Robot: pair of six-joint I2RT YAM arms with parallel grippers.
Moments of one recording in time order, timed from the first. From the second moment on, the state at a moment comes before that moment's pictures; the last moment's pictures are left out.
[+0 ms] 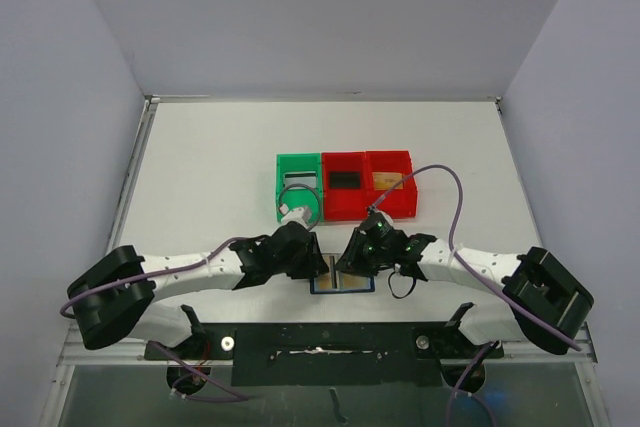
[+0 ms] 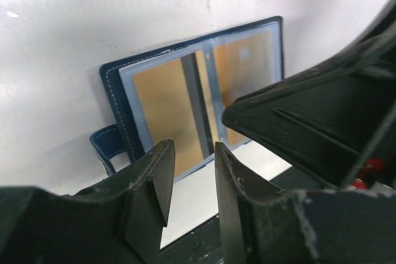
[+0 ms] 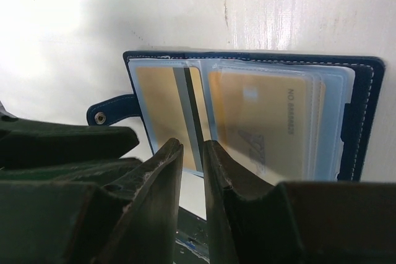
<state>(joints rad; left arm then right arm) -1.03 1.34 0.61 -0.05 -0.08 -1.00 0.83 1.31 0.55 -0.14 -0.10 1.09</state>
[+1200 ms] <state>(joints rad) -1.03 1.46 0.60 -0.03 -0.09 -1.04 0.86 1.41 0.57 -0.14 -0.10 1.12</state>
